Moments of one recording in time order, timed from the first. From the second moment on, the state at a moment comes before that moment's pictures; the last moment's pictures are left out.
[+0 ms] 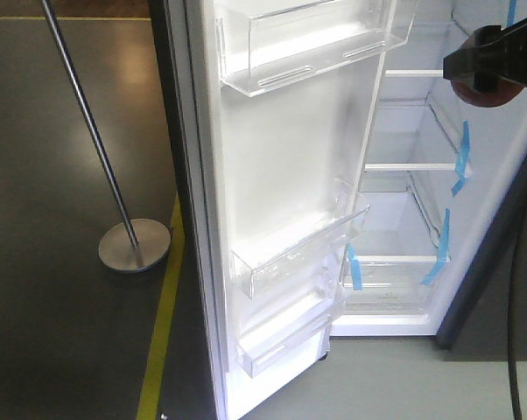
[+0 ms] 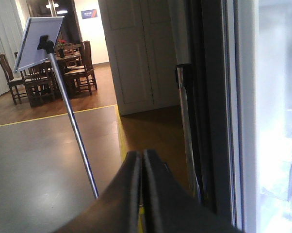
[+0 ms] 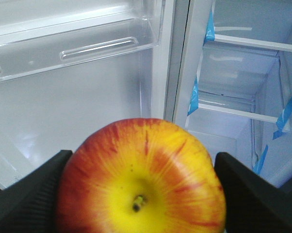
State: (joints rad) left arm -0.10 -0.01 0.02 0.09 0.05 -0.04; right arm -0.01 1.41 -1.45 0.35 0.70 -0.34
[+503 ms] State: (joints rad) left arm -0.10 -0.01 0.02 0.09 0.05 -0.04; right arm -0.01 1.41 -1.45 0.35 0.70 -0.34
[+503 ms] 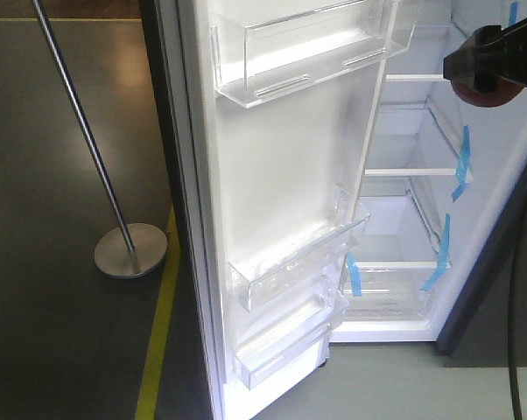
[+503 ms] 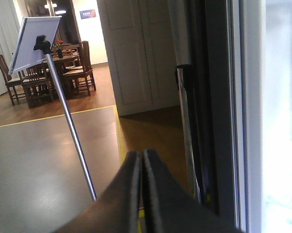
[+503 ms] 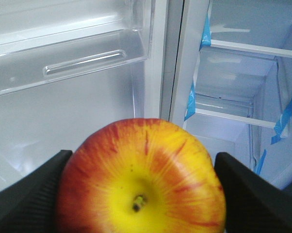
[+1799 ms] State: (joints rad) left arm -0.10 -0.01 0.02 0.09 0.05 -0.04; right arm -0.01 1.41 -1.45 0.35 0.70 -0.34
